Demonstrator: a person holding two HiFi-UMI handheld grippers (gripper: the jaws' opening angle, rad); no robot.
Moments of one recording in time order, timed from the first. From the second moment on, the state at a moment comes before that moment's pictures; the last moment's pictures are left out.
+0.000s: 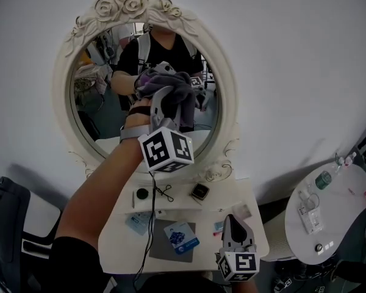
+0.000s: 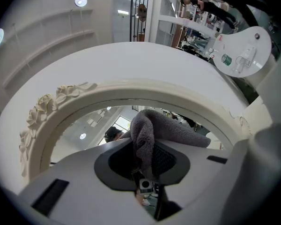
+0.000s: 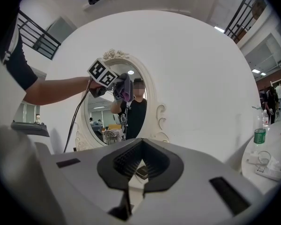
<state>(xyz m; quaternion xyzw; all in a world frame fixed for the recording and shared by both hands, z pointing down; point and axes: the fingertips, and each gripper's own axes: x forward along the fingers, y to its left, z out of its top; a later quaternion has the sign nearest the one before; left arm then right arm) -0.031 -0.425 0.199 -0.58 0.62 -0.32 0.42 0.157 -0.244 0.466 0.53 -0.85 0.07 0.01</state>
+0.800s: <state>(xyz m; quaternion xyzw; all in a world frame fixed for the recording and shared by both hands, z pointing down) 0.032 -0.449 0.457 -0.65 0.50 -0.44 0.37 0.183 -0.236 0.470 0.56 -0.83 0.07 0.03</state>
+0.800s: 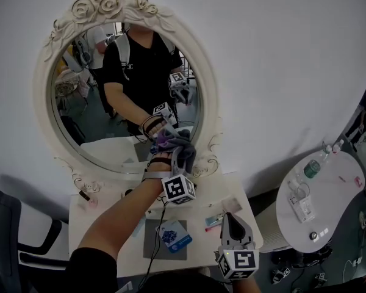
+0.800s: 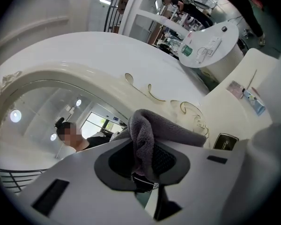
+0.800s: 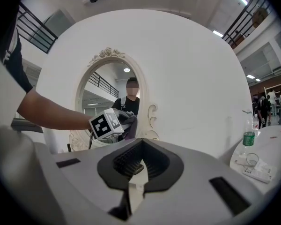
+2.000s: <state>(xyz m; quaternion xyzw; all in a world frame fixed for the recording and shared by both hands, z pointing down) 0.003 -0.433 0.113 -0.55 0.63 -0.28 0.47 0.180 -0.221 0.458 0.56 -0.83 0.05 0.00</state>
